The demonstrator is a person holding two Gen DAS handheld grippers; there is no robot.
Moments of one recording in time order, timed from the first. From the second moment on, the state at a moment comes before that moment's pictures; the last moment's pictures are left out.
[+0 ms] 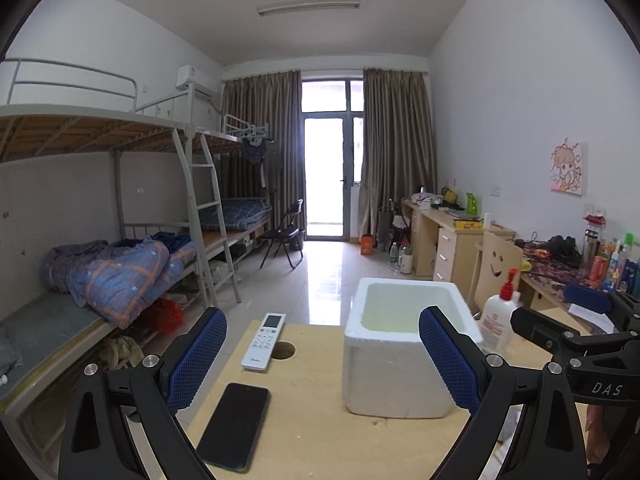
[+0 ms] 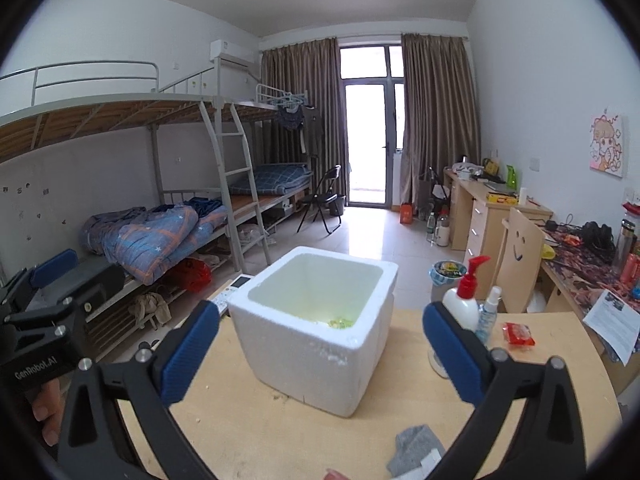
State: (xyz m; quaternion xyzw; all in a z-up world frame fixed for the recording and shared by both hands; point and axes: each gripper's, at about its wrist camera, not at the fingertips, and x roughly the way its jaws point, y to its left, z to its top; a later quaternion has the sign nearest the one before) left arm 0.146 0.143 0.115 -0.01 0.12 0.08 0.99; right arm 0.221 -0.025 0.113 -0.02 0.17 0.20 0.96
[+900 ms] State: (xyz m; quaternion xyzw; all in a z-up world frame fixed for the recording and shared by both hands) left arm 0.029 0.096 0.103 0.00 0.09 0.07 0.99; right arm 0.112 -0.076 0.091 0.00 0.13 0.19 0.97
